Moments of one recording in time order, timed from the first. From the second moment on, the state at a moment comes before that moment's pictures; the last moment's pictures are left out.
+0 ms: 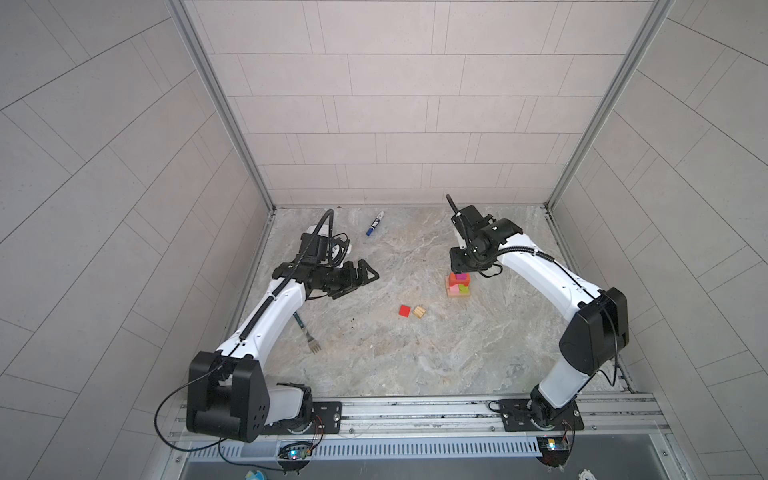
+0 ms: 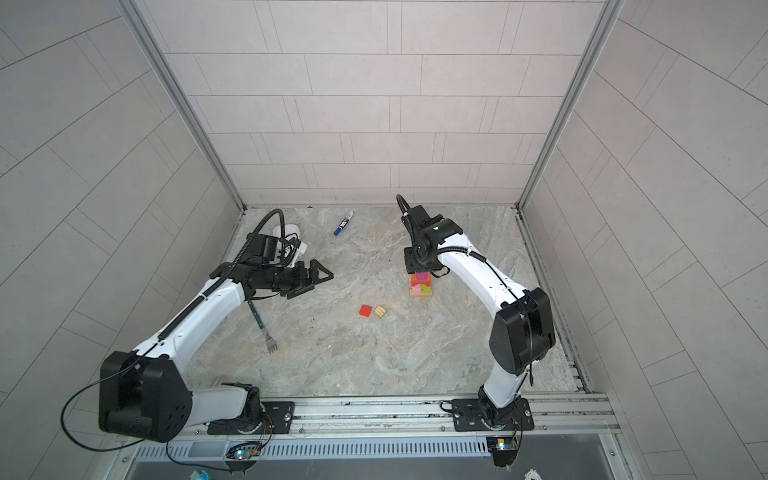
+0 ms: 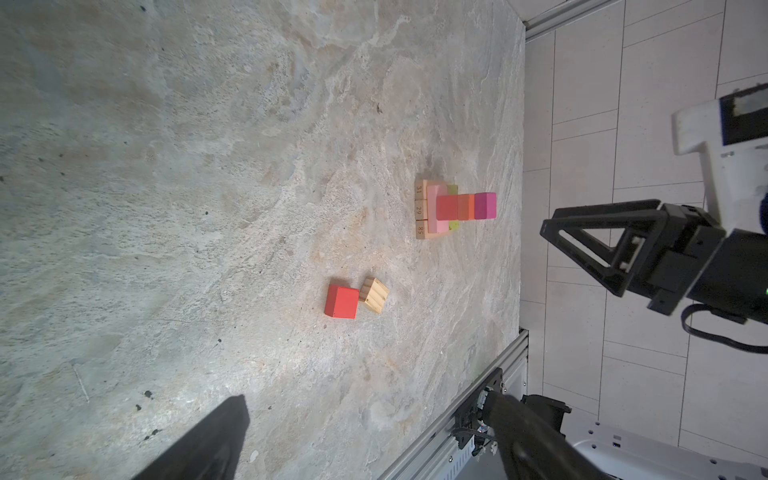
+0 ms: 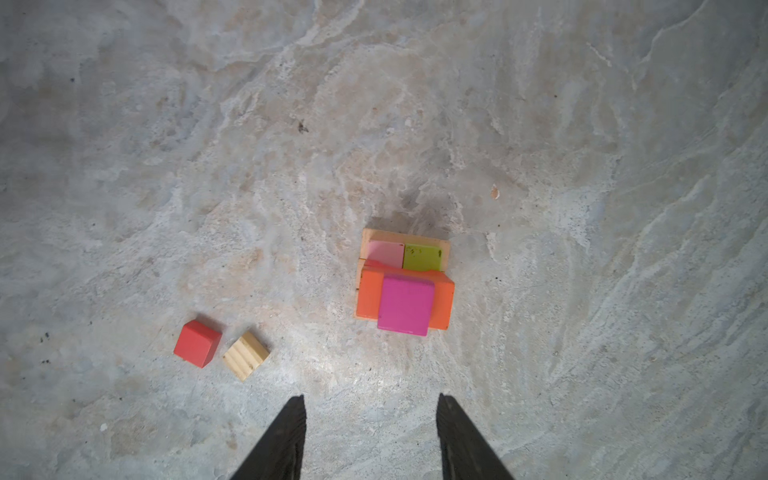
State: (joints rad) left arm -0.15 1.31 0.99 -0.65 0.68 -0.45; right arm 0.47 1.67 1.56 -1.07 0.07 0.34
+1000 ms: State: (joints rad) left arm -0.14 1.31 0.99 -0.65 0.68 -0.45; right arm 0.76 1.77 1.34 -0.93 -0.04 0.14
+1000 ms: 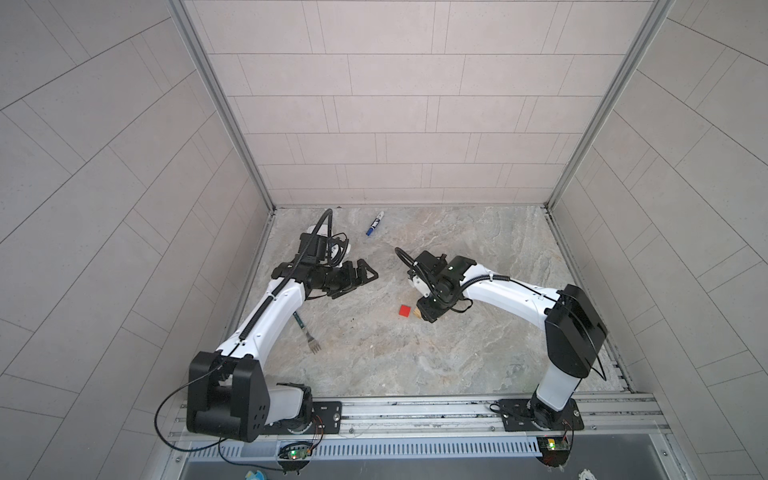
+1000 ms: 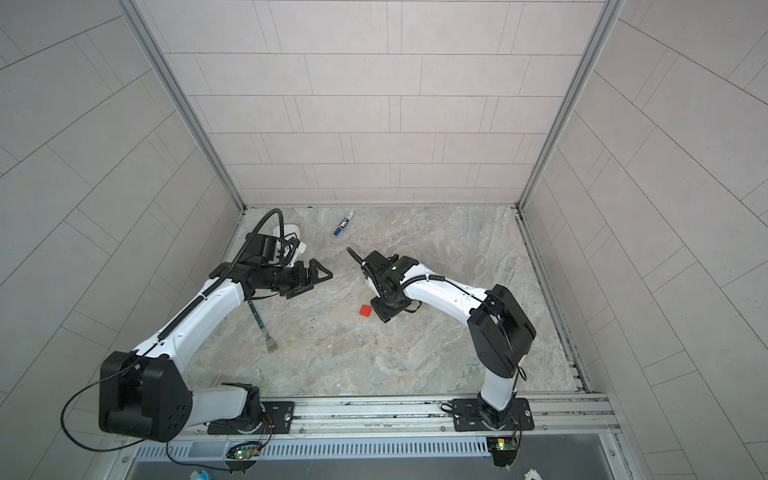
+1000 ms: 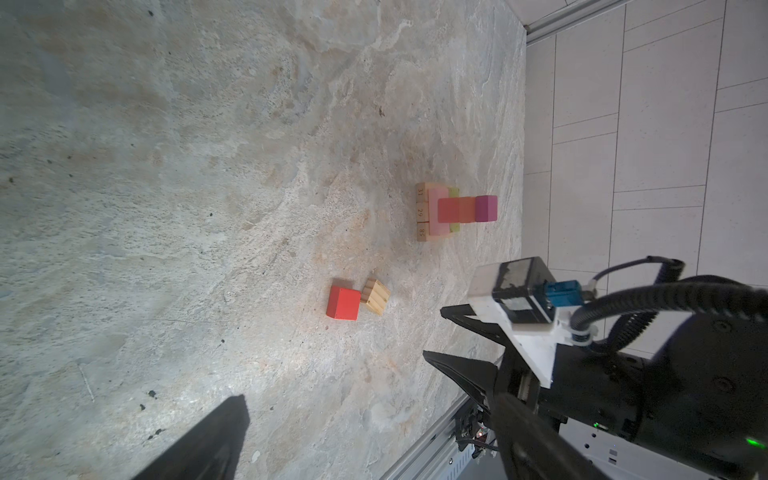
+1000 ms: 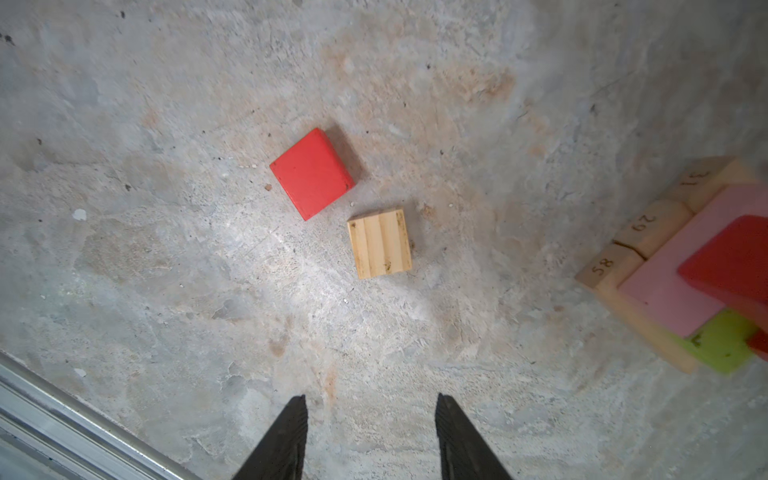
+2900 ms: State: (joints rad) left arm -0.14 1.31 0.99 -0.65 0.68 -0.45; right arm 0.76 2.00 1.43 -0.84 0.02 0.05
